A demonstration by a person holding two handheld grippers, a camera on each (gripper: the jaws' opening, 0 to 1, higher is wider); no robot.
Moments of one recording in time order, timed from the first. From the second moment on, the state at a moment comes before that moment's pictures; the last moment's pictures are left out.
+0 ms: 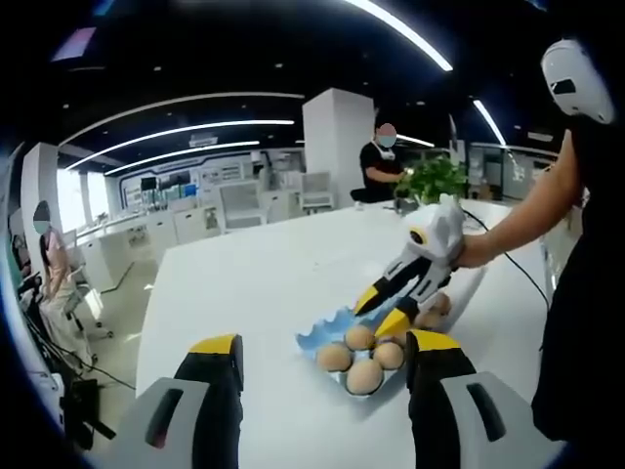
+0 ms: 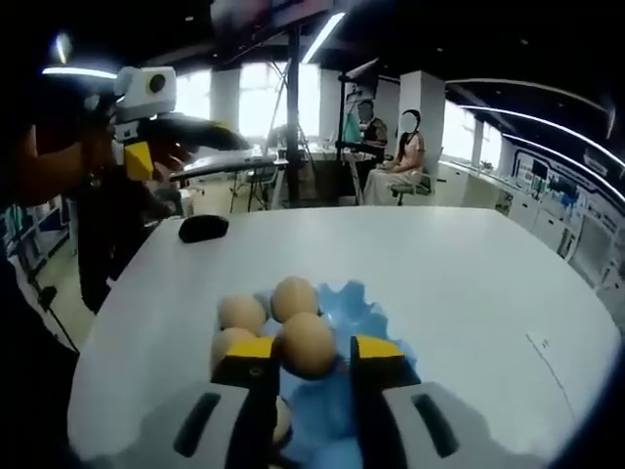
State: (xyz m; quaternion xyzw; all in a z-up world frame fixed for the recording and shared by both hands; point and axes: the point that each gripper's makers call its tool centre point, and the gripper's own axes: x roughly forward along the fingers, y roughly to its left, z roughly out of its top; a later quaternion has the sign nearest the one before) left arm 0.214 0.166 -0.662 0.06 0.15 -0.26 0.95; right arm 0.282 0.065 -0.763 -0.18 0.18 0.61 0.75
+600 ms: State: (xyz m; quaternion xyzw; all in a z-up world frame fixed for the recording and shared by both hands) left arm 0.214 0.163 -0.662 0.06 0.15 -0.26 0.95; right arm 0.283 0.025 -0.745 -0.15 0.17 0.59 0.78
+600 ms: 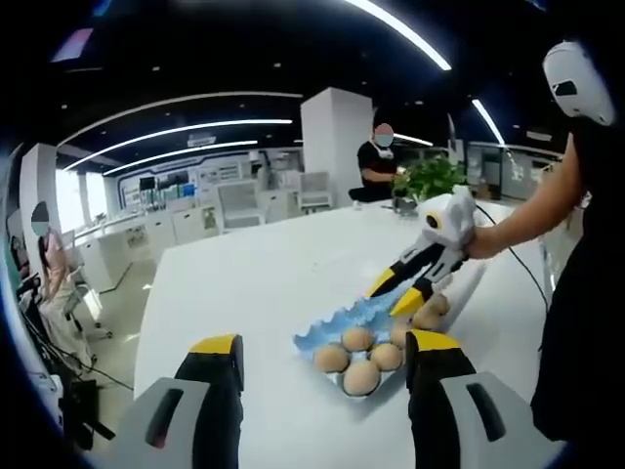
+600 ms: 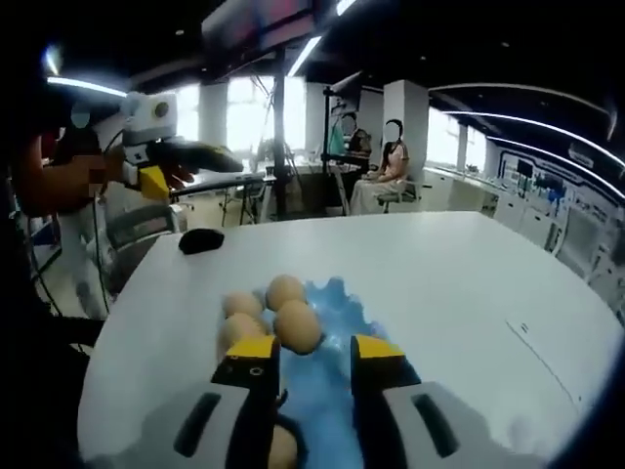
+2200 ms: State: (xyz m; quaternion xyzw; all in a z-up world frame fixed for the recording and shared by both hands) left arm 0.218 0.155 -0.658 0.06 0.14 -0.27 0.95; right arm 0.317 -0.166 -0.750 -0.15 0.21 0.42 0.87
